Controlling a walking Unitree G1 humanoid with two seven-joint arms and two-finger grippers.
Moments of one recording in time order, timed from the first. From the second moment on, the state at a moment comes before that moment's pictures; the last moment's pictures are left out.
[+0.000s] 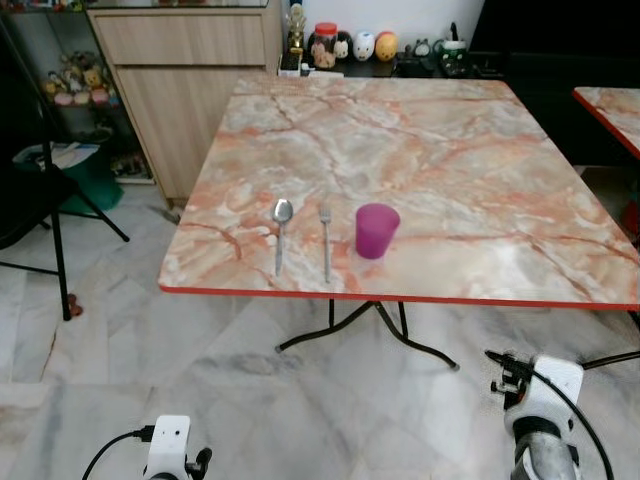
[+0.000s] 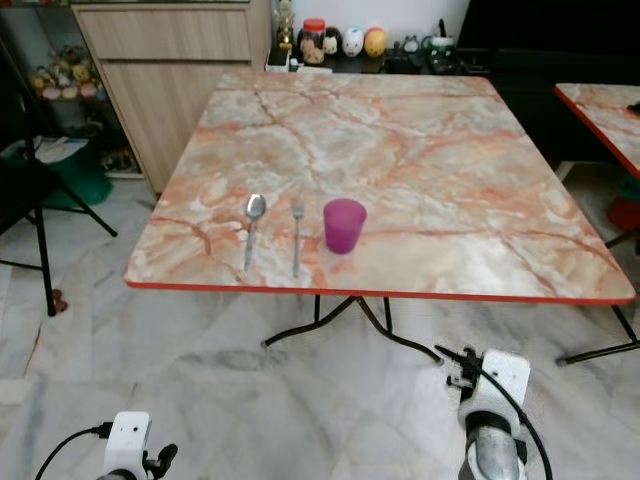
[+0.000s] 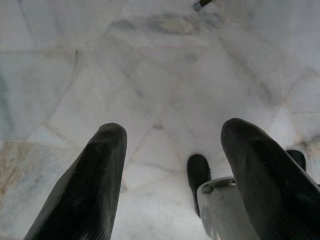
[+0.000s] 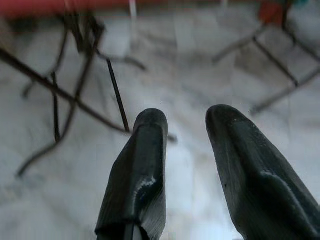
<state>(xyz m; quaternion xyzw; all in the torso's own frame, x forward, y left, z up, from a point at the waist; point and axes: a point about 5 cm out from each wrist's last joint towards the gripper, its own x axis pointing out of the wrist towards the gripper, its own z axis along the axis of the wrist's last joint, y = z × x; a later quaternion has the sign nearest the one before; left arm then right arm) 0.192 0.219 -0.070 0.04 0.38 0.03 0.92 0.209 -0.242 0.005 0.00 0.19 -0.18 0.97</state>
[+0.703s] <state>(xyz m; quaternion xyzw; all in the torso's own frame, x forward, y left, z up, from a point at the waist) 0.197 0.219 -0.066 0.04 0.37 0.04 0.93 0.184 -0.210 -0.074 0.04 0.39 -0.10 0.91</state>
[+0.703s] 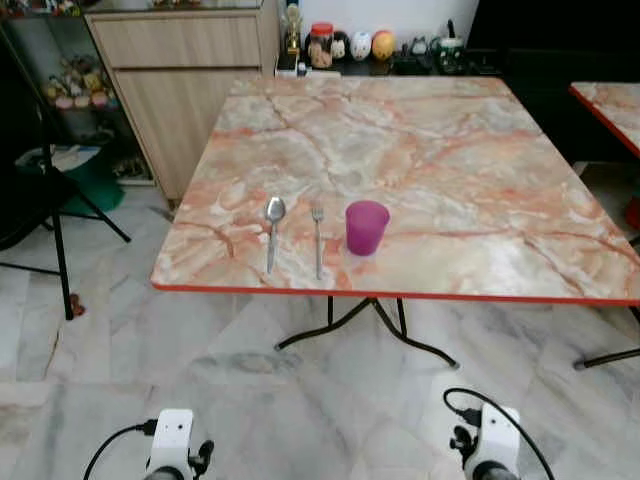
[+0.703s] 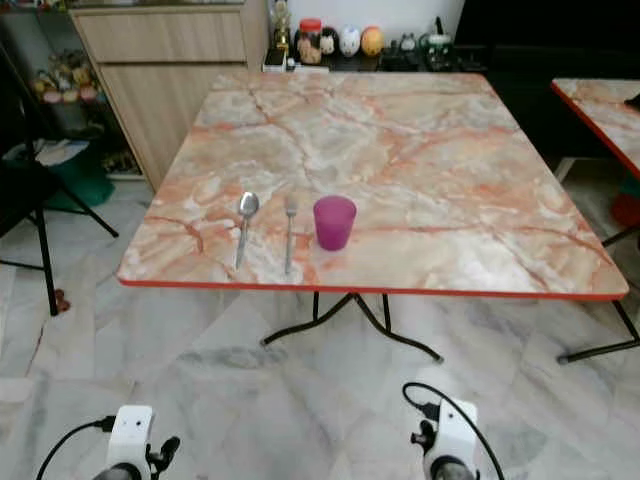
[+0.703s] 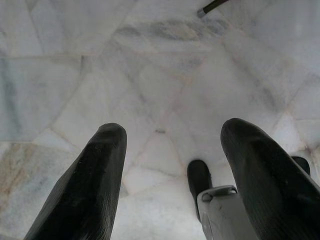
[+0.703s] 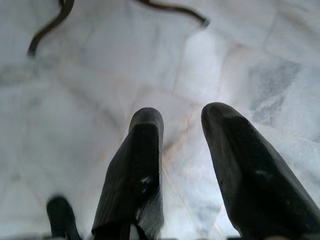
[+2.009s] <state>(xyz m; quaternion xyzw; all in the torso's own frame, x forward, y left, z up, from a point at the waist) 0.231 0.230 -0.035 0.03 0.25 0.10 0.96 0.180 -0.216 -0.077 0.05 0.39 -0.11 0.91</state>
